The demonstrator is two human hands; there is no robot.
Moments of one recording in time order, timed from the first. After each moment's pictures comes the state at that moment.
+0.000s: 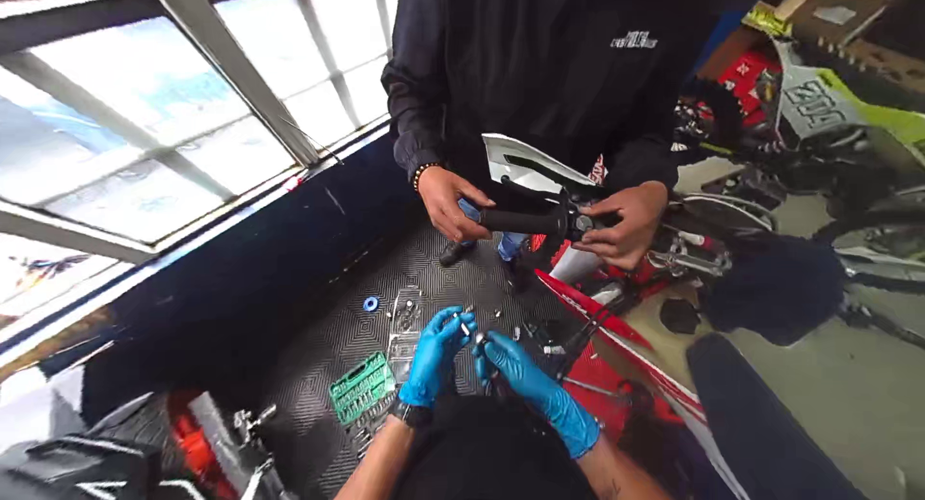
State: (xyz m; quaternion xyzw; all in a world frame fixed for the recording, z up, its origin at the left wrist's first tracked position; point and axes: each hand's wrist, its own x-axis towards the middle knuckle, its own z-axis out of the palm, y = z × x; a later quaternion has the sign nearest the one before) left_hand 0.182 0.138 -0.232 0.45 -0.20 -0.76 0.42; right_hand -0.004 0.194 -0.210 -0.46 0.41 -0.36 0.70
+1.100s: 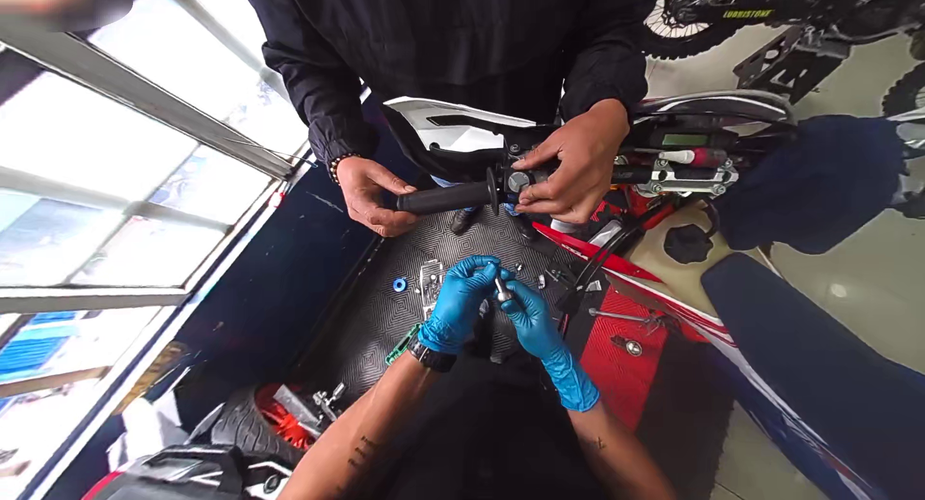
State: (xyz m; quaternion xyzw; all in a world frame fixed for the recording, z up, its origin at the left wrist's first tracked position) left_hand 0.083 0.099 -0.161 0.40 -0.33 -0.79 0.31; right_hand -0.041 0.193 -0.221 -0.47 0.47 -0.62 0.41
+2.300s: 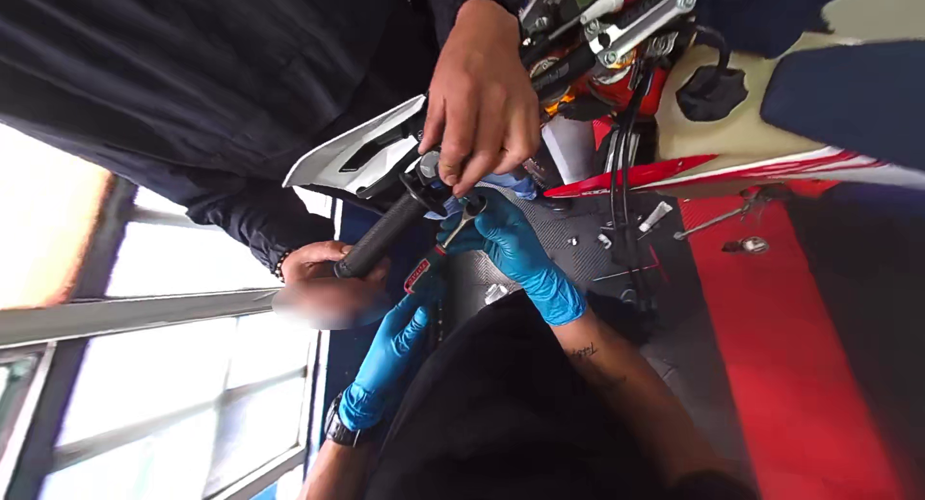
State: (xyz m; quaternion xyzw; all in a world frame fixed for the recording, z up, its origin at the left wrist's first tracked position) left_hand 0.209 -0.021 -0.142 0.31 -0.78 -0.55 0.02; right_hand -0.024 0.072 -0.208 -0.19 0.11 -0.86 0.46
